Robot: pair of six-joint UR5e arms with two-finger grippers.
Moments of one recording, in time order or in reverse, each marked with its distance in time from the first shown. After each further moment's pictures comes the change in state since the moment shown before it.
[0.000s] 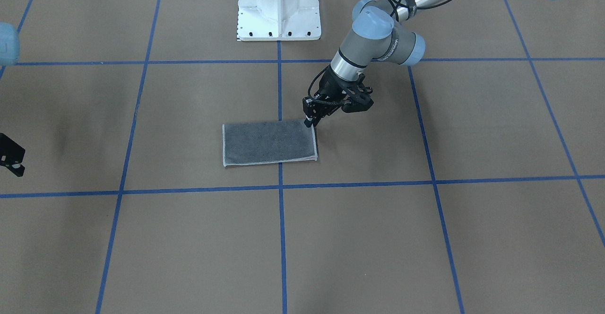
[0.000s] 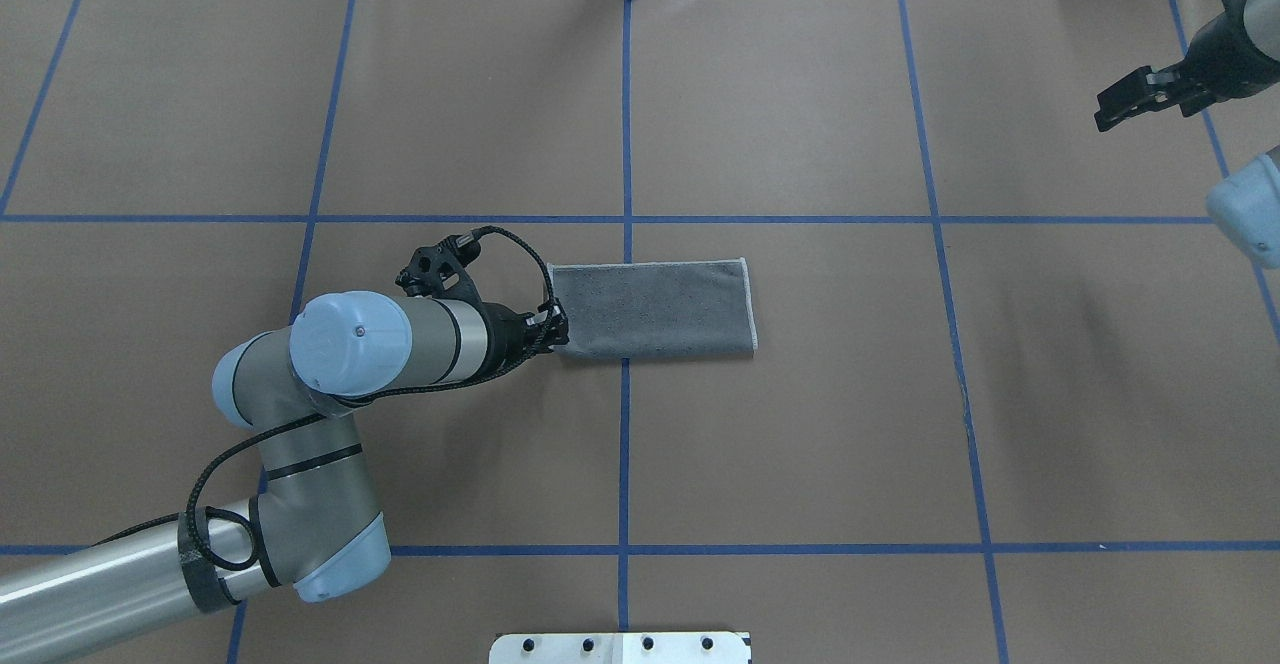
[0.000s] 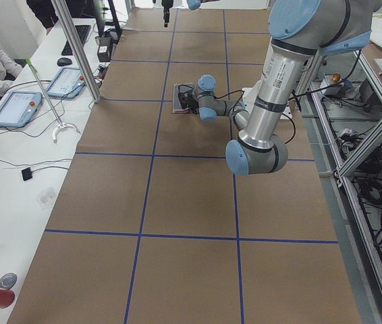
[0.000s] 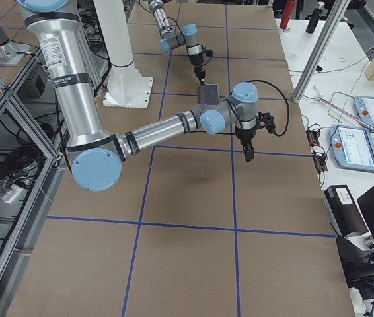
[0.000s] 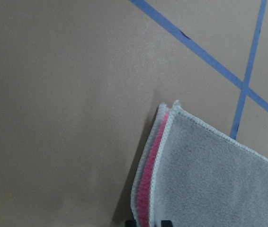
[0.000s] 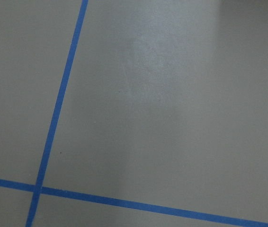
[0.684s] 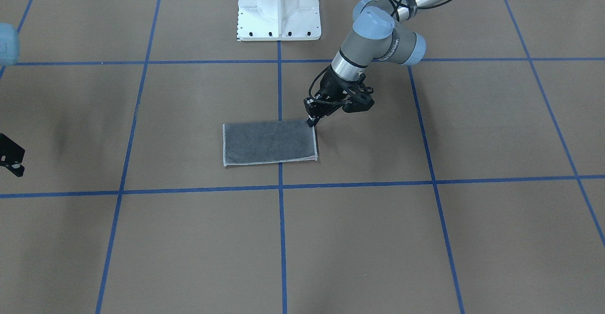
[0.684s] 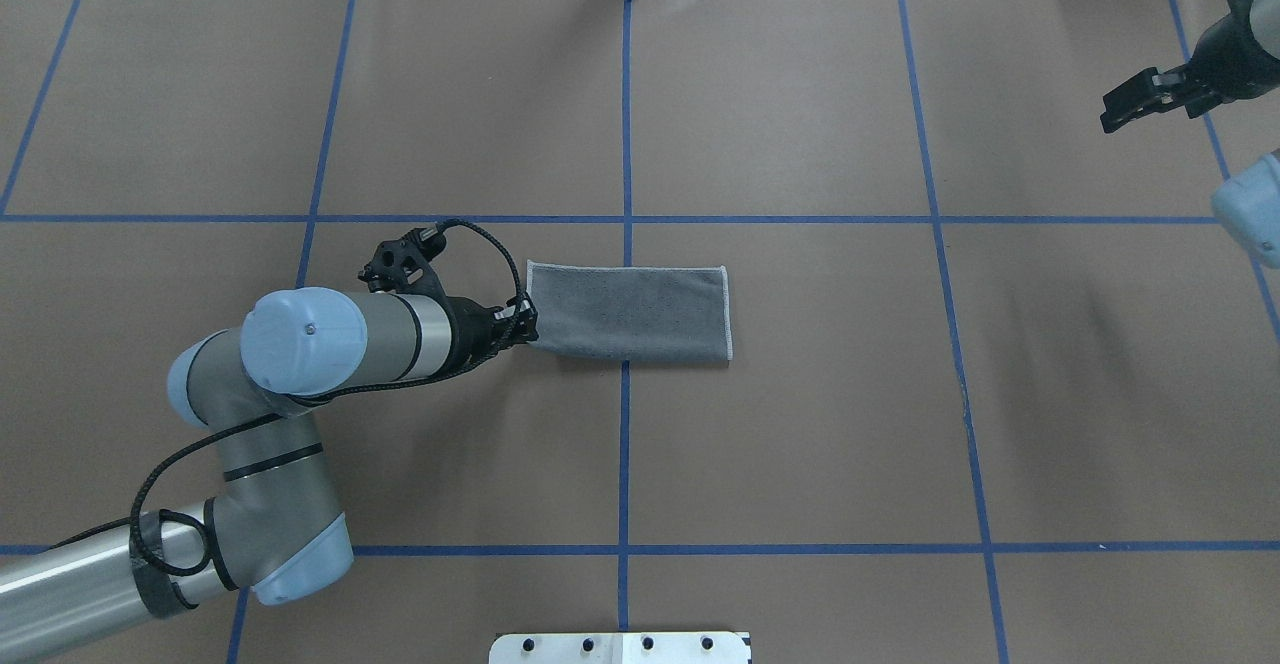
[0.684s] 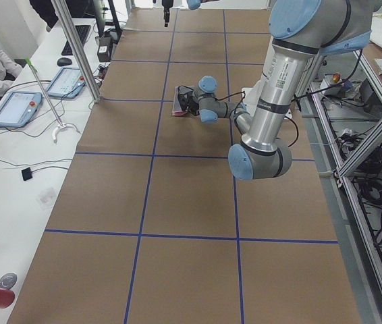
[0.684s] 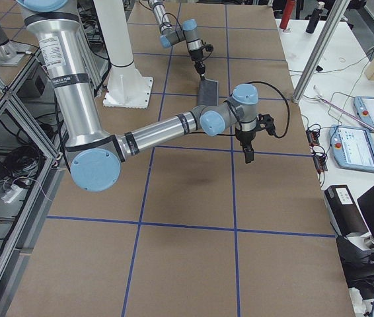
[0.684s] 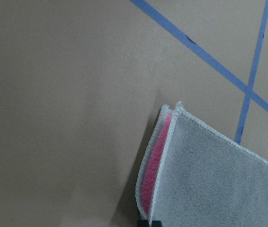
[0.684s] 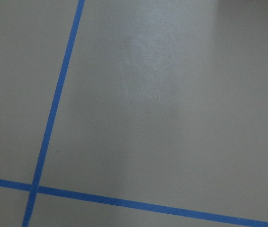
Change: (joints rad) left arm -0.028 0.078 -0.086 0.004 0.002 0.001; right arm 0.014 -0.012 -0.005 0.000 0.006 -0.022
